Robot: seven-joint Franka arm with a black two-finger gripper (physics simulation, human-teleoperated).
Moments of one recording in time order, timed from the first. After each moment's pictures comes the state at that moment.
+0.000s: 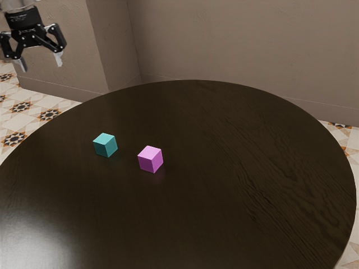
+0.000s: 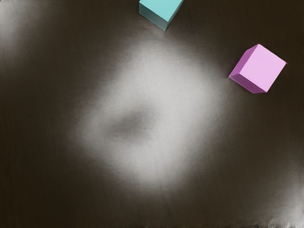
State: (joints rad) arm 0.39 -0.02 -0.12 -1.38 -0.04 1.35 -0.32
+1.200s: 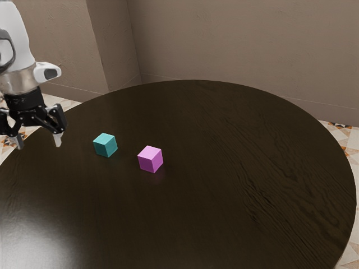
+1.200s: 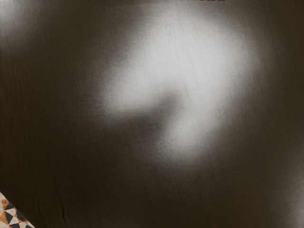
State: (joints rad) arm 0.36 -0.55 -0.20 -2.21 -0.08 1.58 -0.34
